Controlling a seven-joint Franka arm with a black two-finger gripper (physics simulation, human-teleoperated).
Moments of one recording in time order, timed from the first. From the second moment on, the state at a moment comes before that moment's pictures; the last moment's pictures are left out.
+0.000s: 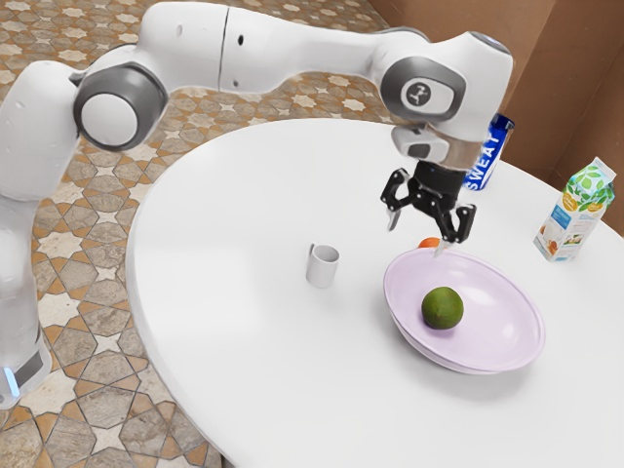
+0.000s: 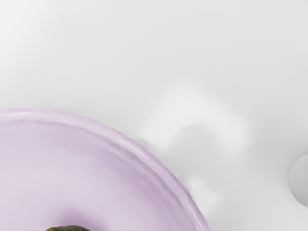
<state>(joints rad) 0.04 0.37 -0.31 -1.18 0.00 1.52 2.29</state>
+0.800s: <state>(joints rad) 0.02 0.52 -0.29 -1.10 -0.04 1.64 2.44</state>
